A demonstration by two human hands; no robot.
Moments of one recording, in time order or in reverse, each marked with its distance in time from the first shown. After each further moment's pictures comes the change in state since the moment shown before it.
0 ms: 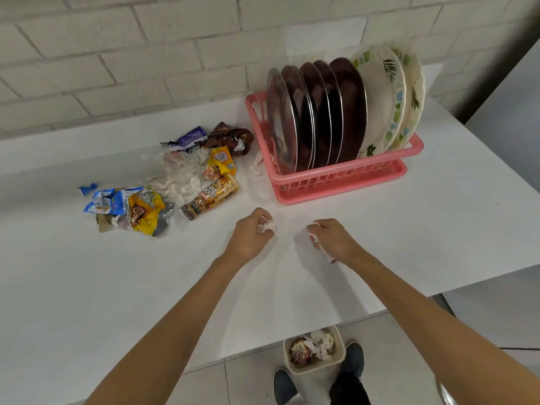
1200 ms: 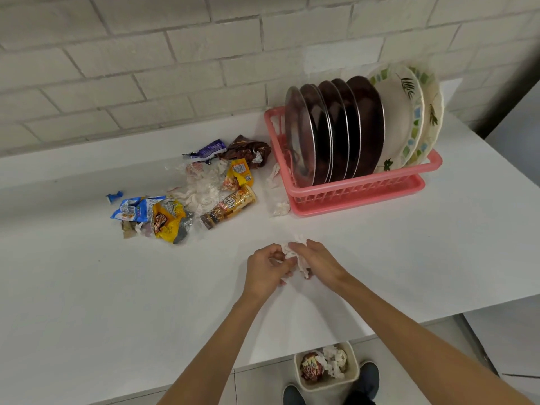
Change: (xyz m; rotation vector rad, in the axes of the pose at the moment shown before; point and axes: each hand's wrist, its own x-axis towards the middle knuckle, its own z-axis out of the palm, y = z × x) left_hand -0.056 0.004 0.016 -0.382 0.102 -0.168; right_hand -0.006 -0.005 0.056 0.219 -0.202 -0.107
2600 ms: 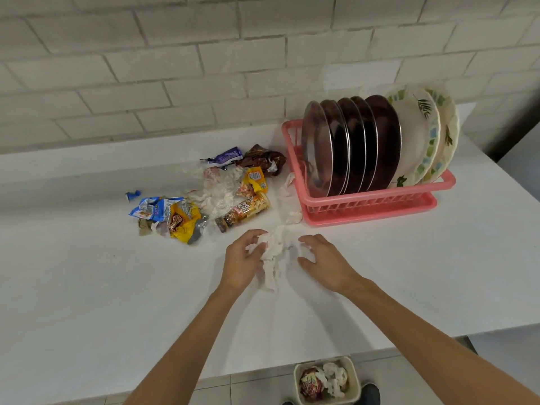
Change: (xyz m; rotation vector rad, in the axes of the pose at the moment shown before) left_hand 0.028 -0.011 -0.065 0.025 0.148 0.224; right_hand 0.005 -0.018 -0.004 -0.725 0.077 -0.240
